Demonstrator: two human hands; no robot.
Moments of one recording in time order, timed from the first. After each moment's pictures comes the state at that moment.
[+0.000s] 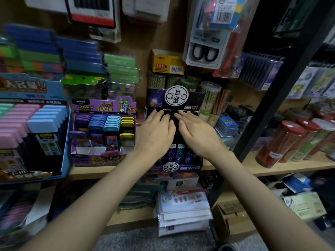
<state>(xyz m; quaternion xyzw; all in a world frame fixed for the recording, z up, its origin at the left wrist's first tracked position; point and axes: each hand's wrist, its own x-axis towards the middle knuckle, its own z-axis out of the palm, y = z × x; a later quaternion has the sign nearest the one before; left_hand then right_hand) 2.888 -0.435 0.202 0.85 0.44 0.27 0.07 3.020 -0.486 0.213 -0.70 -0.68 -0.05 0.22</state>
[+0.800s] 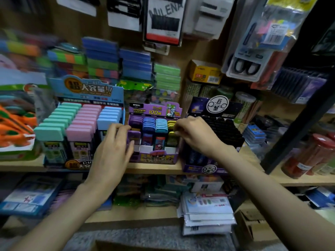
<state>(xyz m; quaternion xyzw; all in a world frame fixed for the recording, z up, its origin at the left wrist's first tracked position) 2.685 -0.442 0.189 0.80 0.48 0.37 0.00 2.910 -0.450 0.240 -0.61 -0.78 -0.10 0.10</state>
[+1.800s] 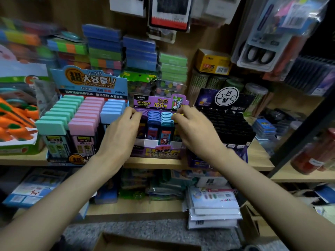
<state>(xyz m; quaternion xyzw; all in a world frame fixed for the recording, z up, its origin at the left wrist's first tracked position) 2.695 -0.399 0.190 0.83 0.47 0.28 -0.07 2.887 -0.457 0.227 -0.58 -0.78 -0.20 0.14</state>
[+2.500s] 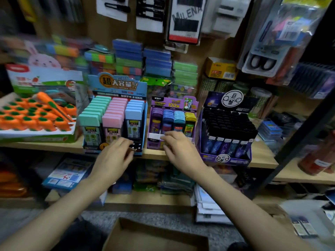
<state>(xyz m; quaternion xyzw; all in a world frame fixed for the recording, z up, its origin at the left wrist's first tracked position) 2.617 -0.449 0.148 0.83 0.49 0.27 0.00 2.829 -0.482 0.174 -0.58 -0.78 -0.03 0.23</state>
